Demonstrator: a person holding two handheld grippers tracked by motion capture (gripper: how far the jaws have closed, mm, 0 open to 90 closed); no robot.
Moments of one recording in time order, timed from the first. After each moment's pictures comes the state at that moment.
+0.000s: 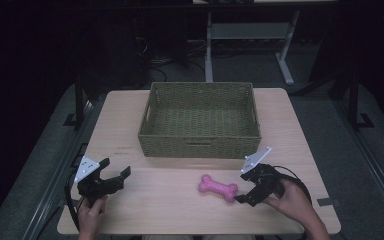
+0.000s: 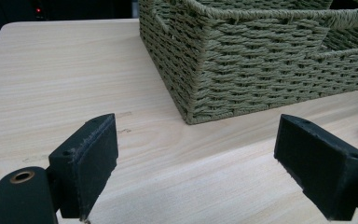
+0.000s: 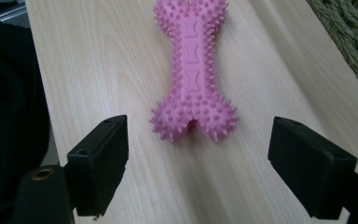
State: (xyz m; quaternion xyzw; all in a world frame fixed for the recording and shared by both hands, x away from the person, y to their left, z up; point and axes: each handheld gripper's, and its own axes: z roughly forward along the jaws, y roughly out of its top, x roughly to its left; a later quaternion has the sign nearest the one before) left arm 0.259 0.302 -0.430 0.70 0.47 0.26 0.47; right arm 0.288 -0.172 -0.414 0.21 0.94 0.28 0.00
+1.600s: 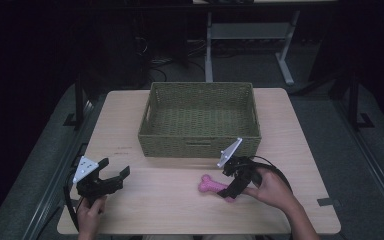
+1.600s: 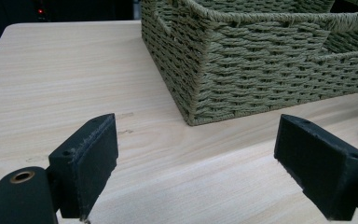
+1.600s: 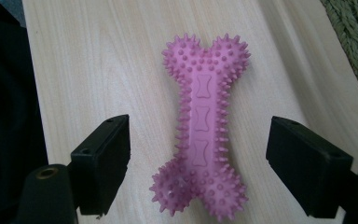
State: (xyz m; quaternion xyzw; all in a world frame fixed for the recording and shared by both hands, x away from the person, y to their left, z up) left arm 0.258 0.303 -0.429 0.69 0.48 0.26 0.47; right arm 0.315 -0.117 -0.412 0.17 0.95 0.24 -0.03
